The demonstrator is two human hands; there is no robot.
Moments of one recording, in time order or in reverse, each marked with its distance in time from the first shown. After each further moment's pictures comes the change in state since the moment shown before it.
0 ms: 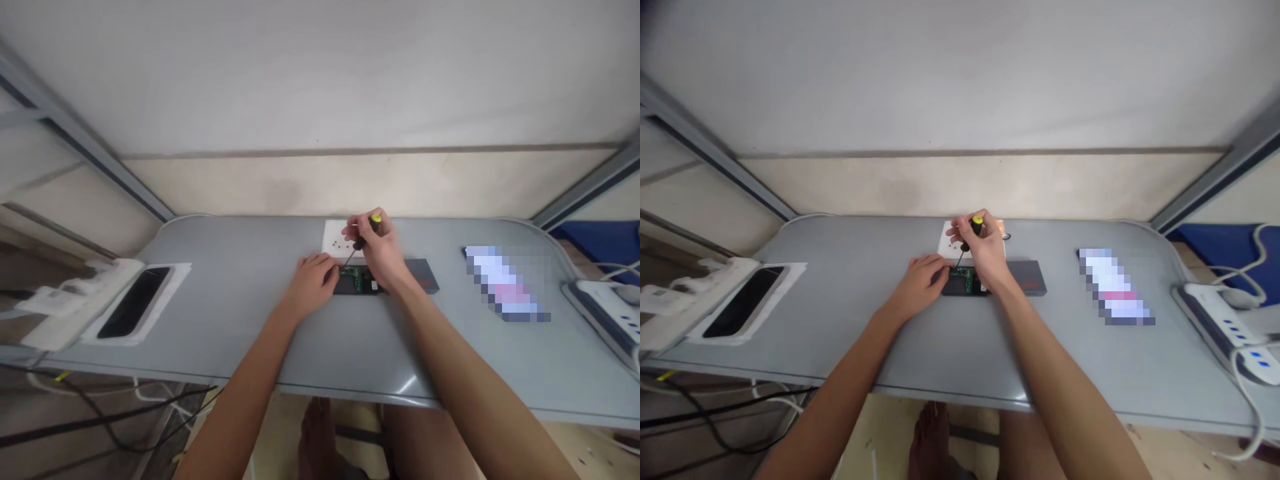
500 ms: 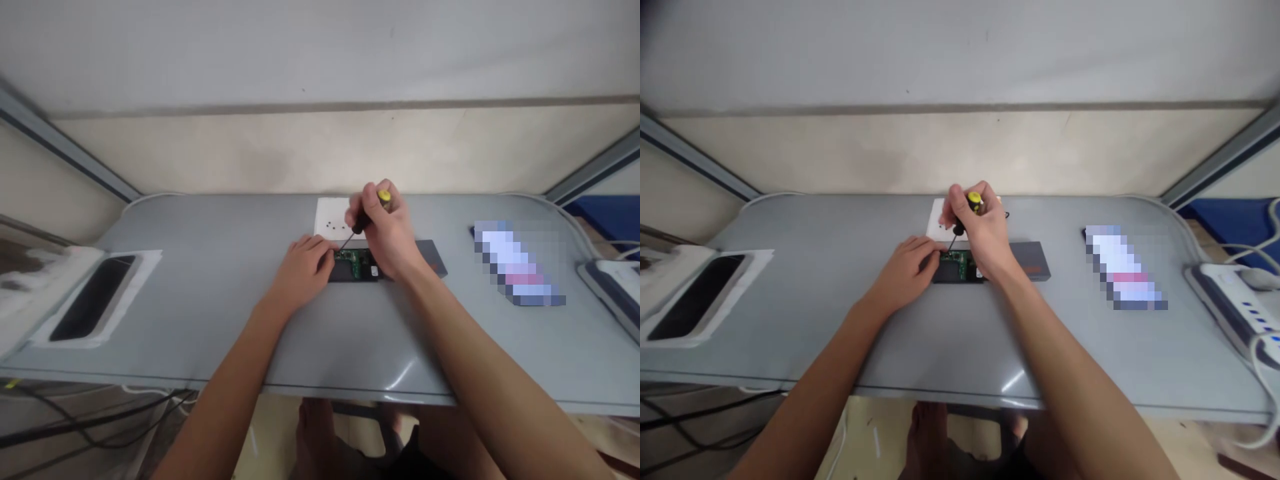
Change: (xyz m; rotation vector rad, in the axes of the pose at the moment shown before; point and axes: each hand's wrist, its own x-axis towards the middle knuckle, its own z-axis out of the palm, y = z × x) left_hand 0.003 0.003 -0.002 -0.042 -0.014 0.015; right_hand -0.004 -0.015 0.000 -0.087 0.008 -0.033
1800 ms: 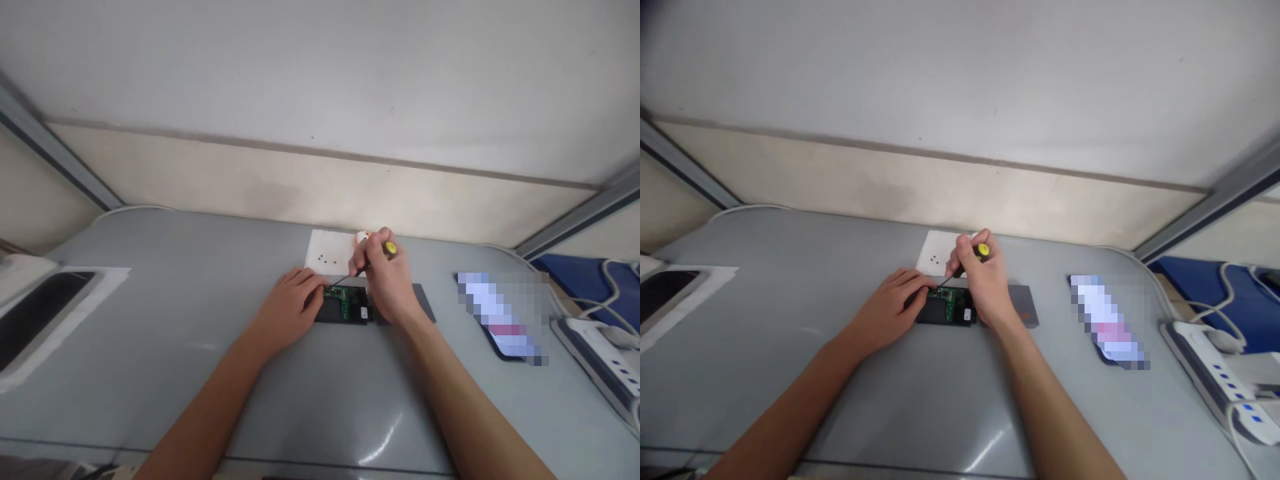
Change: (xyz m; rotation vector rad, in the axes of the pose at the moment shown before) left_hand -0.001 -0.010 0.006 -0.031 0.064 0.059; right_hand 0.000 0.008 -0.014 0.043 -0.025 0.072
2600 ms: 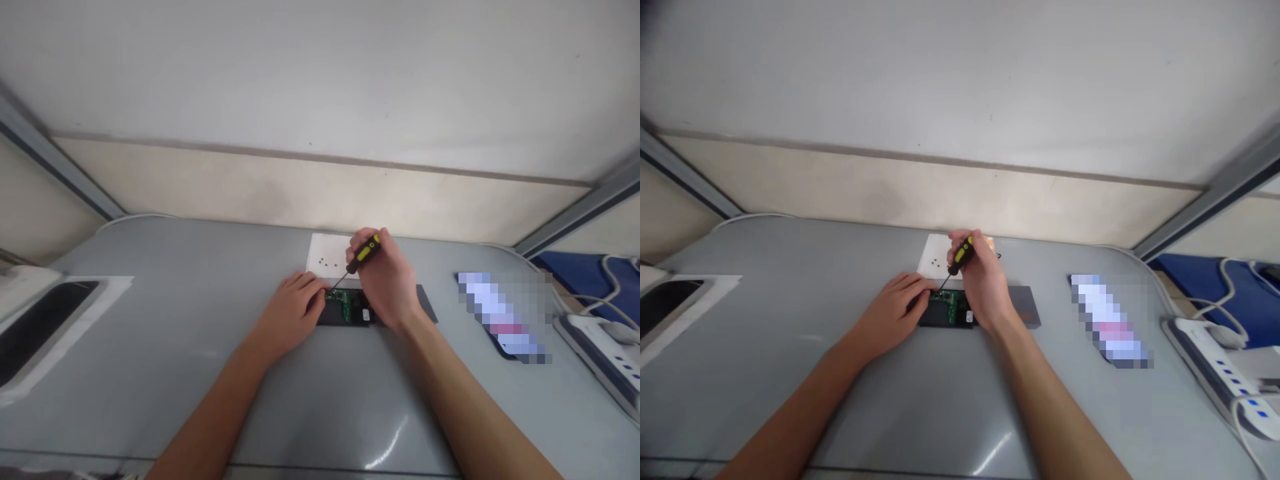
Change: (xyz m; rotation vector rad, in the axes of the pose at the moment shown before) left_hand -0.001 -0.001 0.000 -0.010 -0.012 0.002; right_hand -0.001 -0.011 0.008 0.289 -0.004 0.101
